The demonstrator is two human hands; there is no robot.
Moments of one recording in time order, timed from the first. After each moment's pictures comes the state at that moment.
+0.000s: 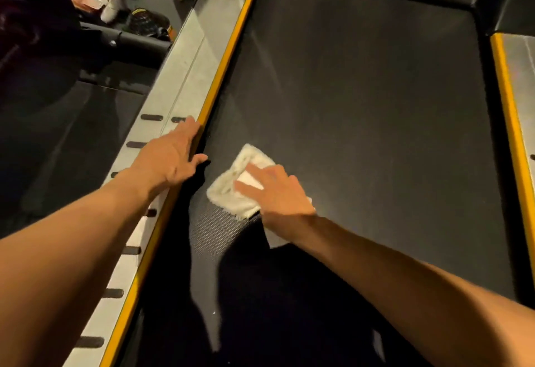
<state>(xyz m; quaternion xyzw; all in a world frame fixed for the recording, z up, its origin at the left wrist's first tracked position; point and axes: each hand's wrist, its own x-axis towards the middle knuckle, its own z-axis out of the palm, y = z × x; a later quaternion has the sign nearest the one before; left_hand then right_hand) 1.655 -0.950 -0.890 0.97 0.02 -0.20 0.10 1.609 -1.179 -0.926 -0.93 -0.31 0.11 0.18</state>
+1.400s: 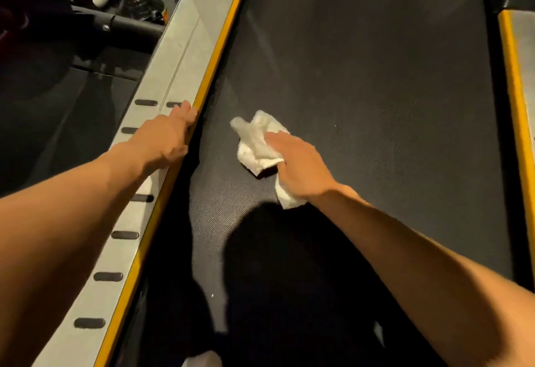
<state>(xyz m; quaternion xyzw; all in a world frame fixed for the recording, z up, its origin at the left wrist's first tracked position) 1.662 -0.946 -0.890 0.97 -0.01 -0.22 0.02 1.634 -1.199 -0.927 -0.91 -0.21 0.14 0.33</state>
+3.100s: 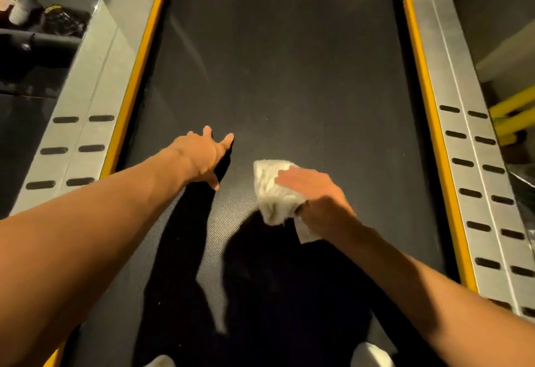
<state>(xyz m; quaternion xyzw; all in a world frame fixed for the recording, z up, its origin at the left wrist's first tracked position) 1.671 -1.115 -0.886 0.90 -0.17 -0.37 -0.17 1.556 -1.345 -0.920 -0.94 -0.18 0.05 0.28</state>
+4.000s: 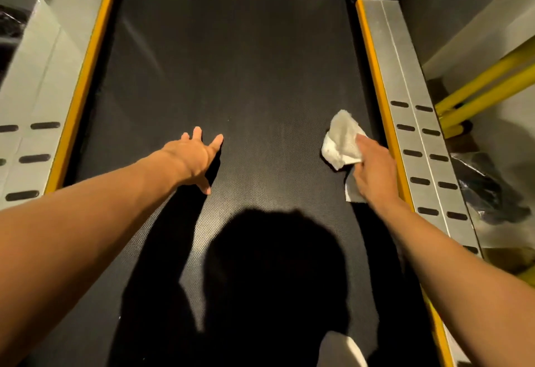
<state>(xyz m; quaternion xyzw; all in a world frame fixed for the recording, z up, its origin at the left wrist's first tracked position) 1.670 -1.161 -0.900 0.91 -0.19 -0.36 -0.13 1.573 -1.487 -0.919 -0.97 0.13 -0.05 0.17</state>
